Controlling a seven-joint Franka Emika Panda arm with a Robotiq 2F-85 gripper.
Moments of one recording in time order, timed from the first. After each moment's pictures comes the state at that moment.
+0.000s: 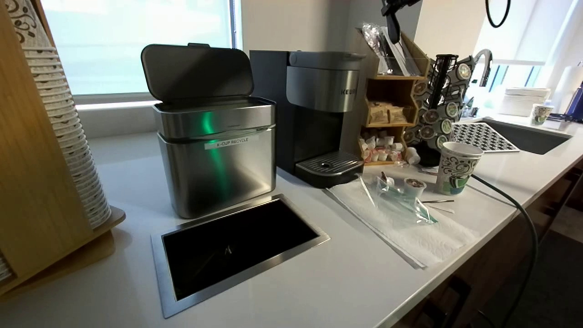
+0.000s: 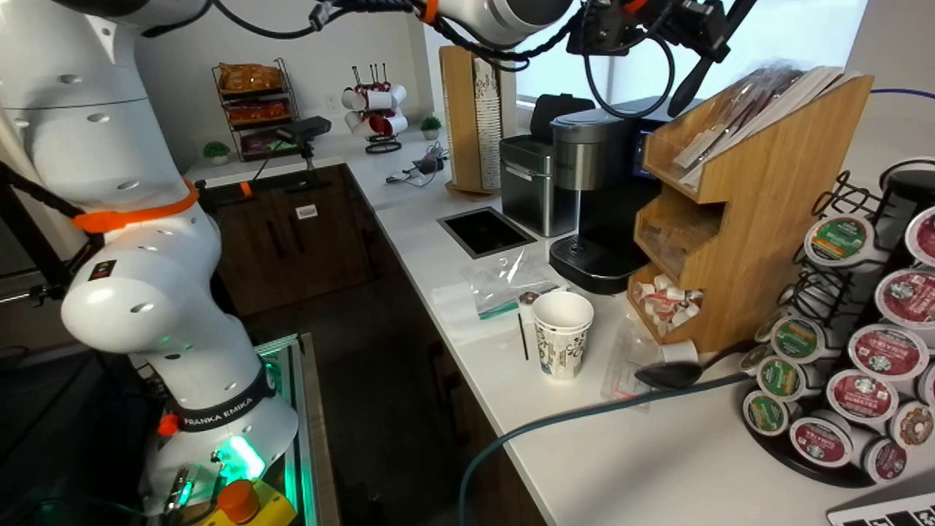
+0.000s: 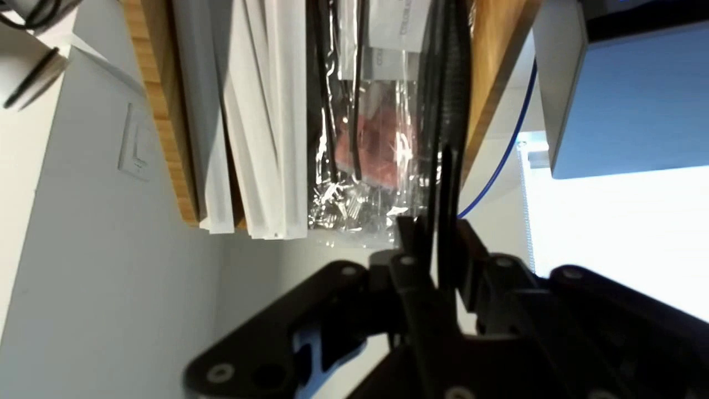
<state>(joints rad) -0.09 0.03 -0.10 -1.85 -0.17 2.83 0.18</state>
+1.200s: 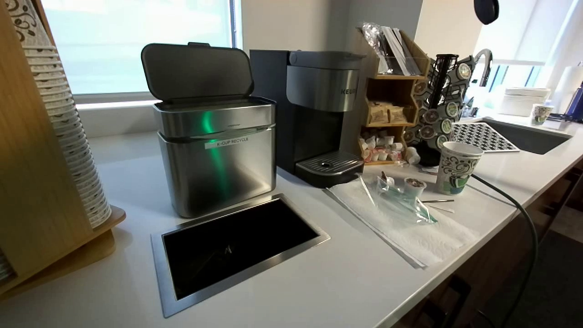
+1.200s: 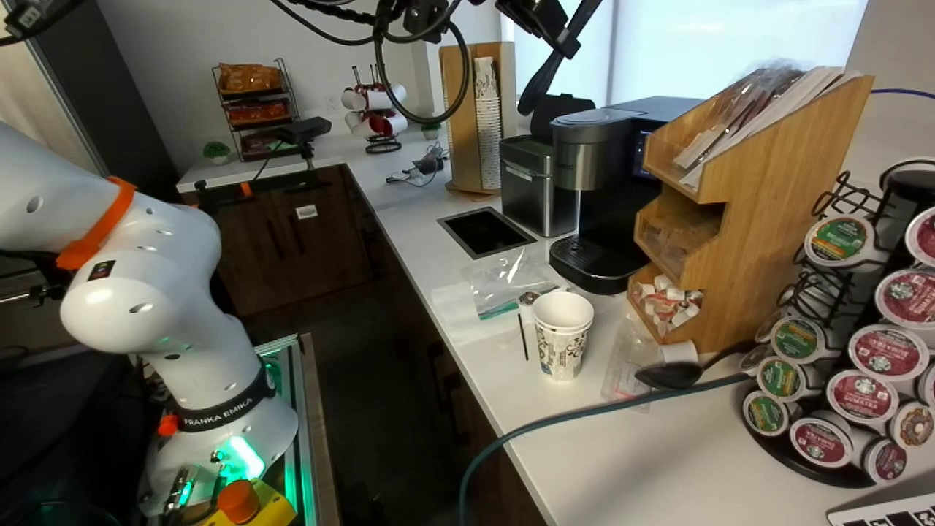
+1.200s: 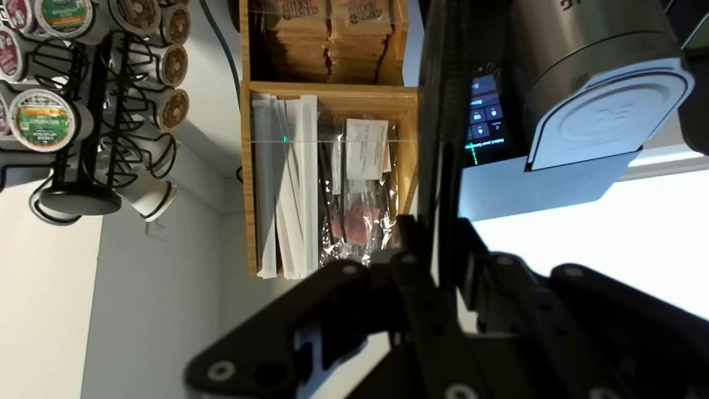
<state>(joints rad) -0.09 -0.63 -0.10 -2.39 0.02 2.65 0.00</state>
